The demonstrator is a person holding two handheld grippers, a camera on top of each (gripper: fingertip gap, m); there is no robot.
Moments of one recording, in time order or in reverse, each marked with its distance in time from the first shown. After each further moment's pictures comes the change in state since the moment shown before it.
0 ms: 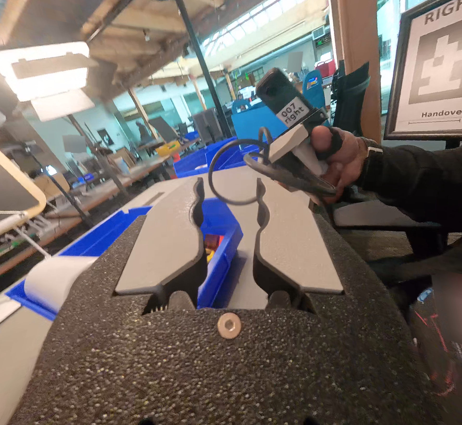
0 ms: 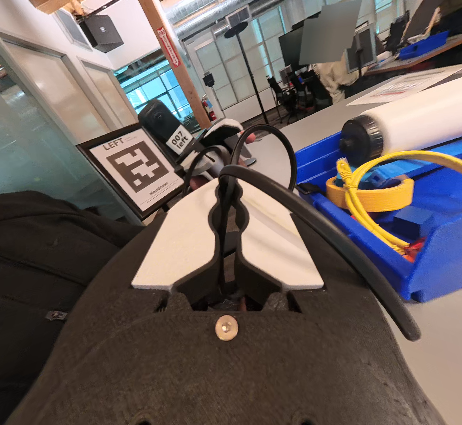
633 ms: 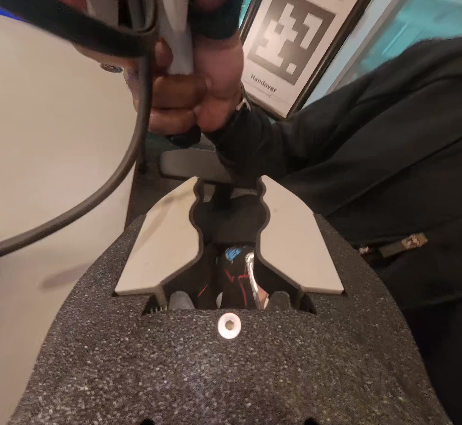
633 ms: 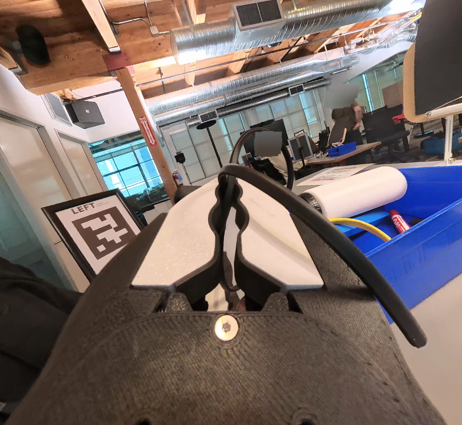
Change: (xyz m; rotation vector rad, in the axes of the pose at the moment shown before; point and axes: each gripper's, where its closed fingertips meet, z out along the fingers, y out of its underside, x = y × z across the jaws) left arm 0.140 0.049 0.048 -0.378 0.697 -0.646; right arm 0.003 -0.061 -0.037 0.358 0.137 -0.112
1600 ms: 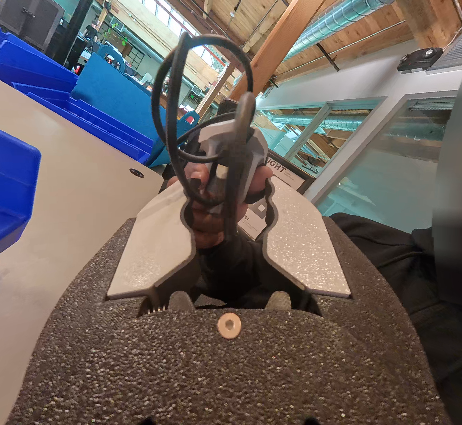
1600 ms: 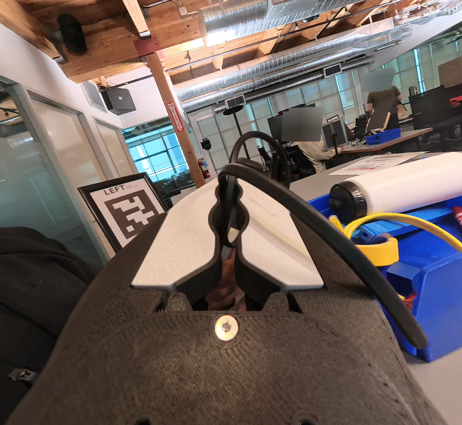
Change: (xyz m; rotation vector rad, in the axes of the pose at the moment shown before) left arm -0.022 -0.082 -0.055 0.591 0.034 -0.285; right arm -0.025 0.027 0.016 -0.062 -0.124 0.036
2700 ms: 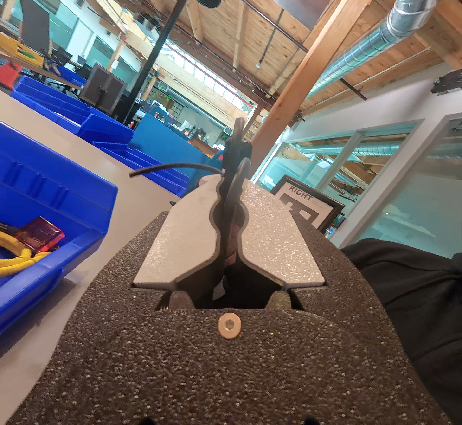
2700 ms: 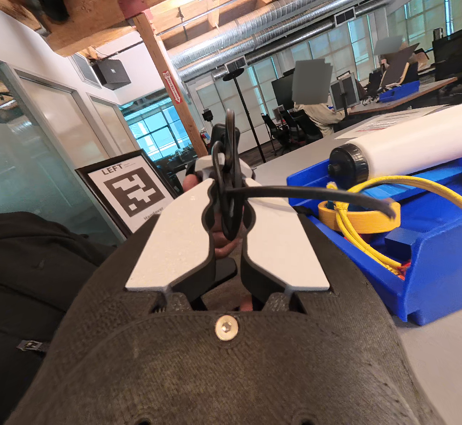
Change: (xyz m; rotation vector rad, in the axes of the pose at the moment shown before) left arm -0.007 -0.037 -0.035 0.168 -0.124 0.116; right arm 0.018 0.029 0.001 -0.141 0.002 0.070
